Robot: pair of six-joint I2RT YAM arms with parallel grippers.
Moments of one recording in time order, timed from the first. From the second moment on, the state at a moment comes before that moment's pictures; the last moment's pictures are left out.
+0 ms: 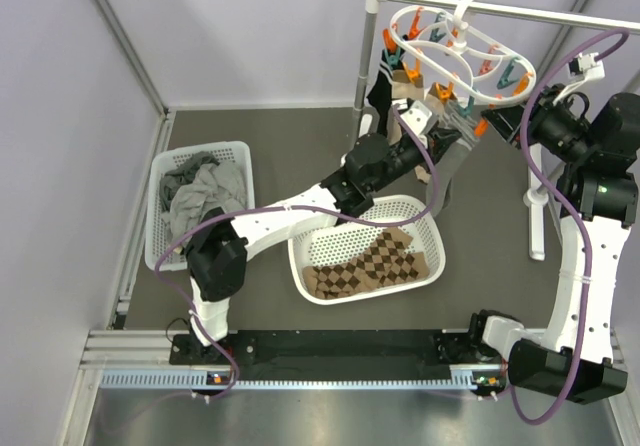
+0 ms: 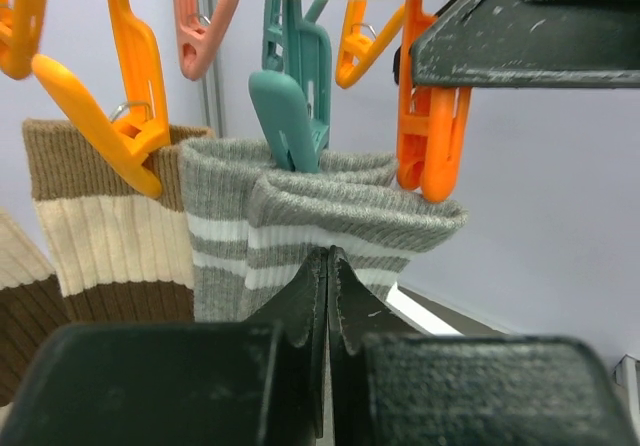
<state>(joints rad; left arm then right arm) -1.00 1.91 1.63 0.55 0.04 -0.11 -0.27 1.08 1.45 -0.45 -0.83 0.25</state>
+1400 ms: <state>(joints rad) -1.04 1.92 1.75 0.37 -0.02 -0.05 -0.26 1.08 1.45 -0.46 -0.83 0.28</state>
